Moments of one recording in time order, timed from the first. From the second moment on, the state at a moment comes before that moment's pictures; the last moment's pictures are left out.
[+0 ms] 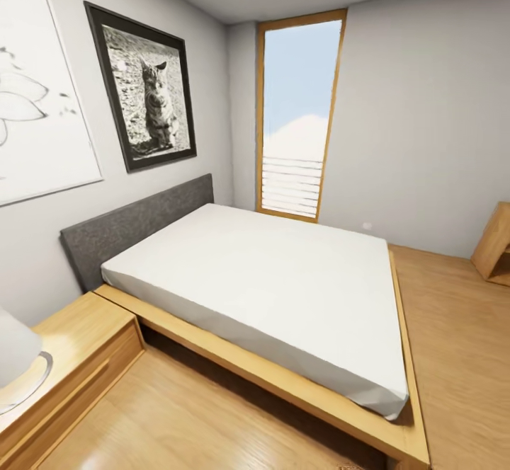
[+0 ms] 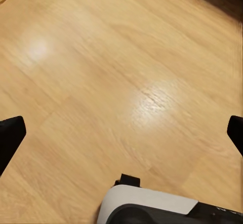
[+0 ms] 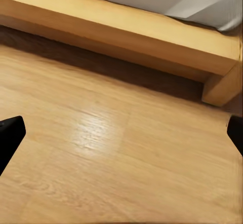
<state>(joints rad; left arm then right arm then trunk) 0.00 0.02 0.16 -0.17 0.09 -0.61 0.01 -0.03 0.06 -0.03 -0.26 0.00 -0.66 -0.12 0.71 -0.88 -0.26</state>
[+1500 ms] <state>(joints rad) 0.00 0.02 0.16 -0.17 0.10 -0.61 0.00 -0.03 0.06 -0.02 -0.26 0.01 -0.66 -0.12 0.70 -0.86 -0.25</state>
